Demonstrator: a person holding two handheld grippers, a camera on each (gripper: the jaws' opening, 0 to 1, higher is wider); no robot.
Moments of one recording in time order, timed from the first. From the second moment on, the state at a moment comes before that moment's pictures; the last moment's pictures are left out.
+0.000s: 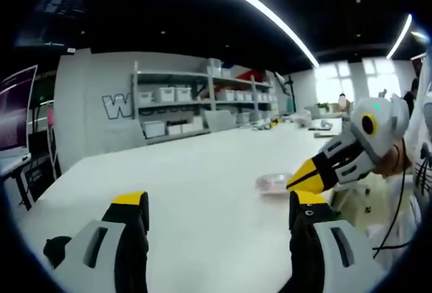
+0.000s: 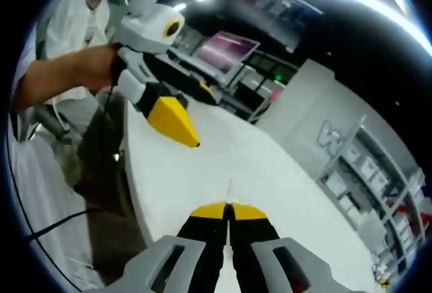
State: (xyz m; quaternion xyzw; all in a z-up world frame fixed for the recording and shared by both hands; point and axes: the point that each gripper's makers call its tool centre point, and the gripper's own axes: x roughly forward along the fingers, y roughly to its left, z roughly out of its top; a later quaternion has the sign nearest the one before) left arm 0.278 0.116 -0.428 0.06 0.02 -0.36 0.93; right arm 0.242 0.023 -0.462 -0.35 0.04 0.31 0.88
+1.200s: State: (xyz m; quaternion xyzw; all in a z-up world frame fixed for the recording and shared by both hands) left arm 0.239 0.064 -0.421 0.41 -0.16 -0.40 0.80; right arm 0.252 0.008 -0.442 -0.29 0.02 0.30 0.91
